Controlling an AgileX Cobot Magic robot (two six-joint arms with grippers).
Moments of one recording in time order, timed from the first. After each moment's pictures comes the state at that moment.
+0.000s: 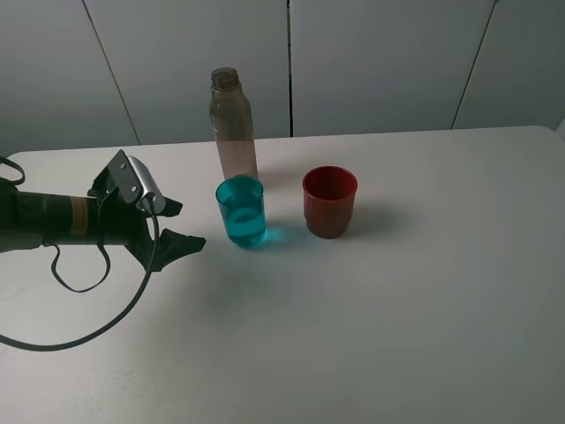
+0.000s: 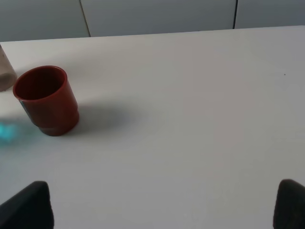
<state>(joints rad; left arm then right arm) -0.09 1.95 -0.64 1.10 -0.79 -0.34 -0.05 0.00 -0.50 0.14 1.10 -0.04</state>
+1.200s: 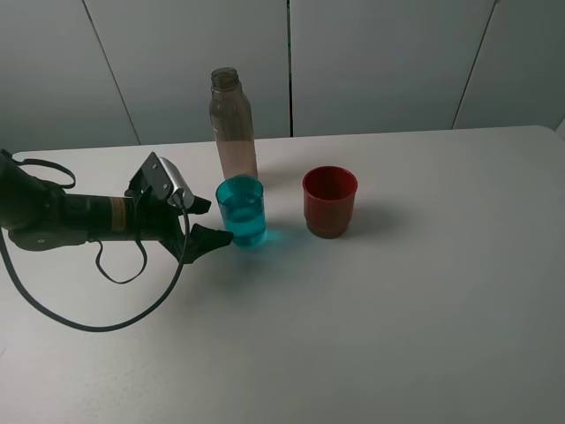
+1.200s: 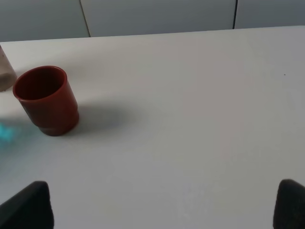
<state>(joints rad) -0.17 2.14 -0.78 1.03 -0.88 -0.34 -0.05 0.00 -0.50 0.14 1.10 -0.04</state>
